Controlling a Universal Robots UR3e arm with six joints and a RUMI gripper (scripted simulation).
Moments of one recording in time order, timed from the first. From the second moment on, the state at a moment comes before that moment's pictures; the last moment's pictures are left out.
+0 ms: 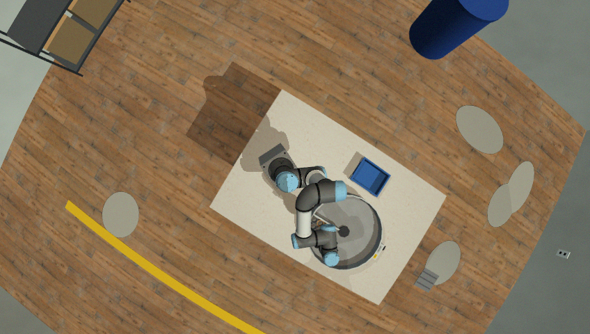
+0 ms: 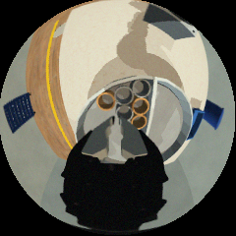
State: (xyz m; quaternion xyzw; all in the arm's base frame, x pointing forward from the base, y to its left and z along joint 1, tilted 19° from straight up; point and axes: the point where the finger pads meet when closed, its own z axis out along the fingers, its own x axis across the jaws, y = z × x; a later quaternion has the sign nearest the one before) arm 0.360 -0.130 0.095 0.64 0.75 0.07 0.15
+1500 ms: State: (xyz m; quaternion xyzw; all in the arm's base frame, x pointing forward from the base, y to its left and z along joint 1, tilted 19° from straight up) arm 0.368 -0.133 0.072 0.64 0.75 0.07 0.15
